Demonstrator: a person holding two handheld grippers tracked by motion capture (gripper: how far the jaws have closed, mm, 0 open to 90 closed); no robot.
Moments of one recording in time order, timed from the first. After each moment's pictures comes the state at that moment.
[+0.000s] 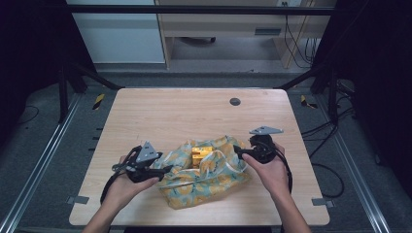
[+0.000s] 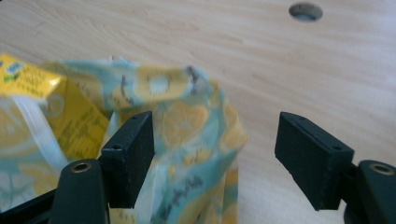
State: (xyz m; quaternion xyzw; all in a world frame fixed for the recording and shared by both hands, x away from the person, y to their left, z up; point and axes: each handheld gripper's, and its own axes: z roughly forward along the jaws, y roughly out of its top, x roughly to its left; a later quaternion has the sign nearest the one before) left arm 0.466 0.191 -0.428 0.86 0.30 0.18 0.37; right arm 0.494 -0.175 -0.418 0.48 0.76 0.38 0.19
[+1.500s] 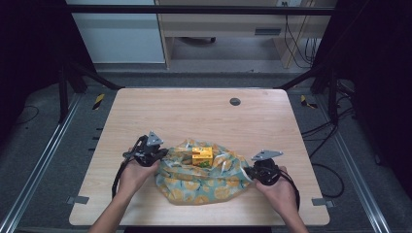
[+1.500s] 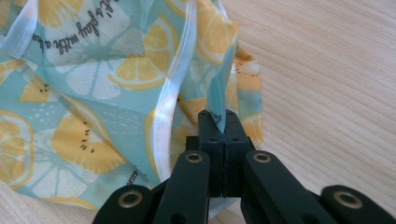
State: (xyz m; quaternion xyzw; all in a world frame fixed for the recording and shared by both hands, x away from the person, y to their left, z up) left arm 0.512 0.195 -0.453 0.85 0.36 0.19 0.33; right arm 0.458 -0.195 -0.471 0.43 0.83 0.33 0.15
